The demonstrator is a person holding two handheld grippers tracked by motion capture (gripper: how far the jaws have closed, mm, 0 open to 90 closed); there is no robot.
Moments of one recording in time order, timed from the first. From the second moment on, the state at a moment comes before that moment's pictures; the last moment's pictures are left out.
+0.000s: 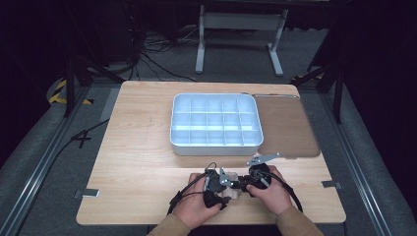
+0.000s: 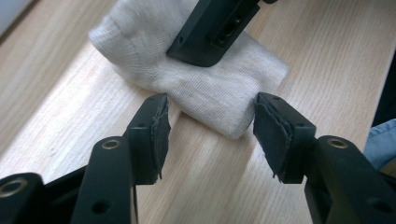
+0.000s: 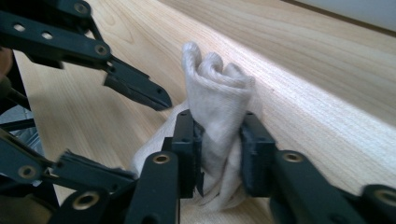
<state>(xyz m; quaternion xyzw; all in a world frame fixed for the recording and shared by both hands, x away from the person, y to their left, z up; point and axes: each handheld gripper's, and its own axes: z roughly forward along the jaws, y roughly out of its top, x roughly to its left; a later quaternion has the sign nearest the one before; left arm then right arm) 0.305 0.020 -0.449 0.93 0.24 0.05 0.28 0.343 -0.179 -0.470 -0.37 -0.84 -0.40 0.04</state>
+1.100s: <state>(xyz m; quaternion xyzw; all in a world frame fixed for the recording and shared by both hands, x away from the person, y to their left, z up) 0.316 0.137 -0.413 0.88 0.33 0.10 0.33 0.352 -0.184 -0.379 -0.35 -0.84 -0.41 -0.04</state>
